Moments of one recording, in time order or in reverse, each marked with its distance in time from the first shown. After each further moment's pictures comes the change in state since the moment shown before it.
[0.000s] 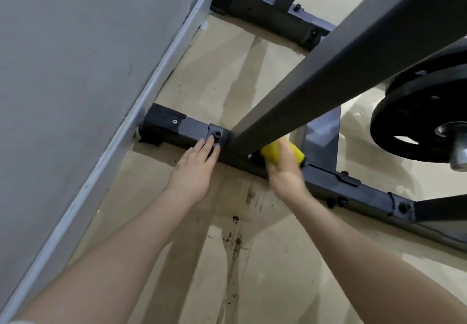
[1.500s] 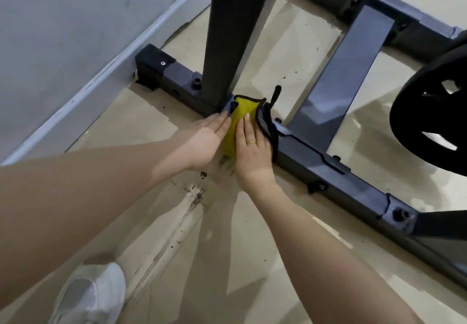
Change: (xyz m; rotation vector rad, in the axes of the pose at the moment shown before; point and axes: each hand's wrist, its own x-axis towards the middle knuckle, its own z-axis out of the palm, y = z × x) left_hand -0.008 0.112 0.008 0.152 -0.174 -0.097; right_hand -0.007 0.079 0.001 -0.614 -0.325 -0.524
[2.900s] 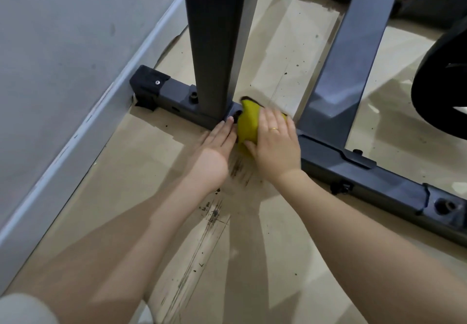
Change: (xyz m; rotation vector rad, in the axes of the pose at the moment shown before) left_hand 0.015 0.004 0.022 -0.161 0.184 -0.051; right_hand 0.029 0.027 0.005 -0.055 0.234 0.128
